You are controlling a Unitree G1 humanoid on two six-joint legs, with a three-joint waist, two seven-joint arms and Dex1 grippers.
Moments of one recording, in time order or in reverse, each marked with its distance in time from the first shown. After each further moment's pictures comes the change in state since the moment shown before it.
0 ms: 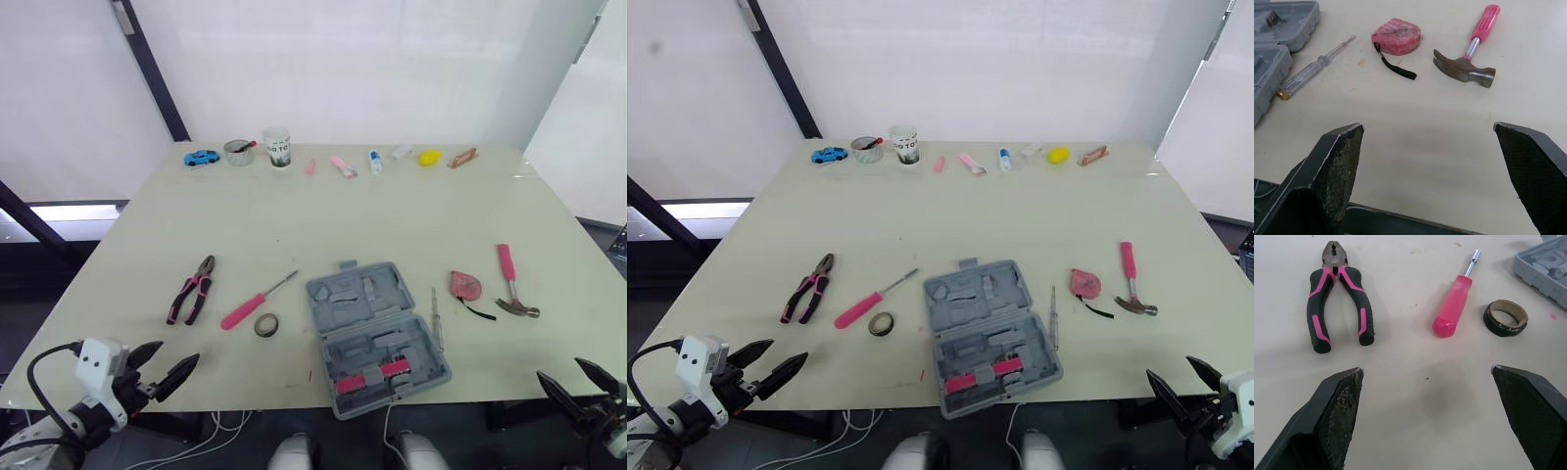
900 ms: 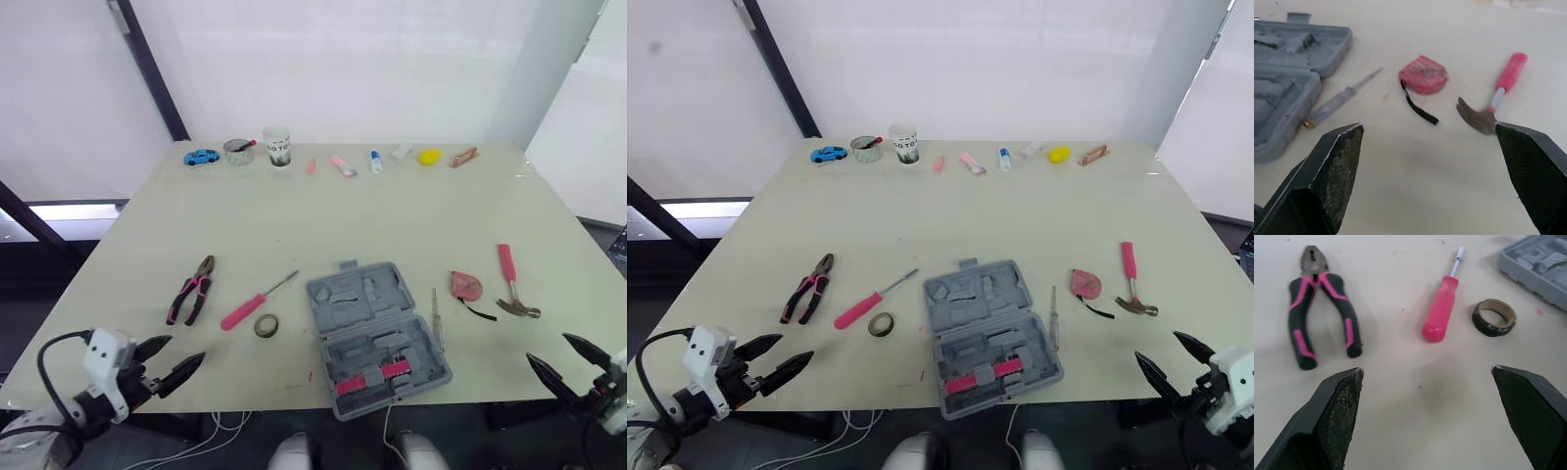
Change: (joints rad) left arm -0.047 0.078 -0.081 -0.003 0.002 0.025 -0.081; right arm -0.075 -0.069 0.058 -0.143 -0.018 0.058 0.020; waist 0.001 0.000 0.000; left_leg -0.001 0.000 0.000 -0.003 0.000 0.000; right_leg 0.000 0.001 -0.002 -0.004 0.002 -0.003
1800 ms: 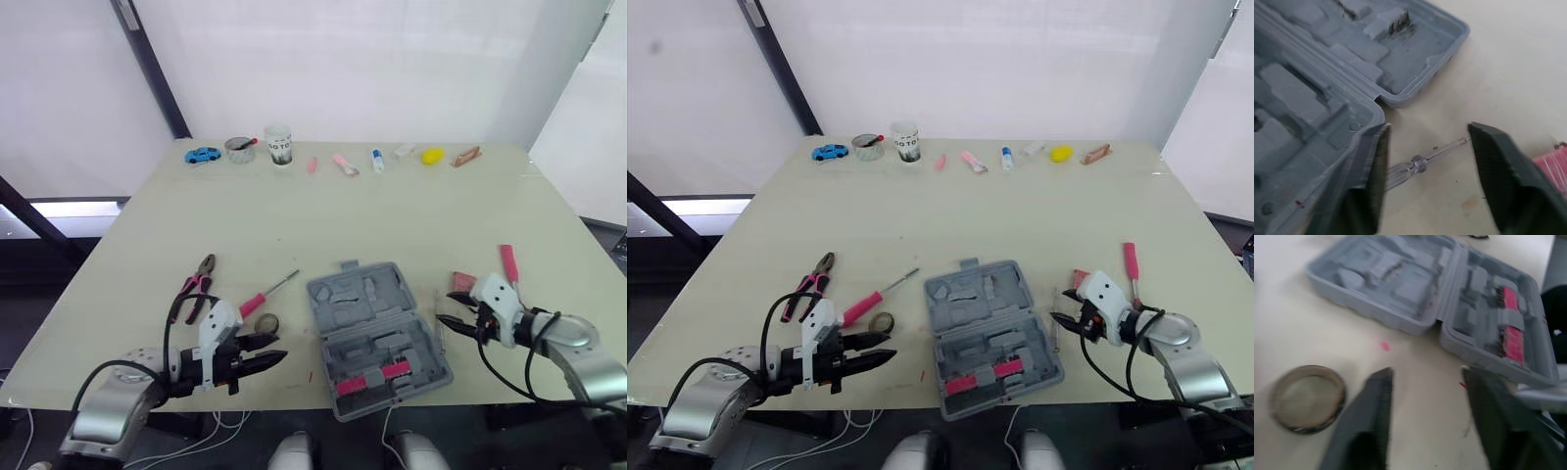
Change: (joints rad) left arm -0.287 0.051 -0.423 -0.063 0.055 0.128 -0.157; right arm -0.610 -0.123 0.528 0.148 -0.334 0.238 0.026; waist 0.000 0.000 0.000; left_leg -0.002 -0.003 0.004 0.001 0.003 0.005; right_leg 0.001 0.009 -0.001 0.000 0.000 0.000
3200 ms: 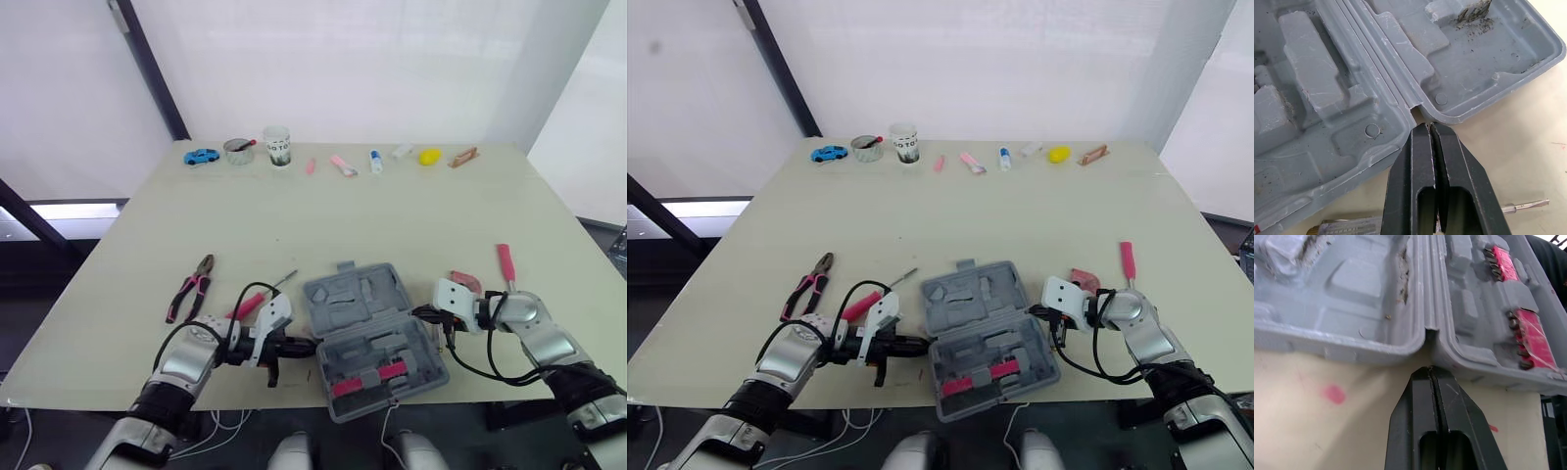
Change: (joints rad) left arm -0.352 -0.146 -0.249 0.392 0.195 -0.089 -0.130; right arm -0.202 0.069 0.167 0.281 -0.176 -0.242 0.151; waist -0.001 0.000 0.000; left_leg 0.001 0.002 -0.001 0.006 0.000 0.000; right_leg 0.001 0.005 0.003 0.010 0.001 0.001
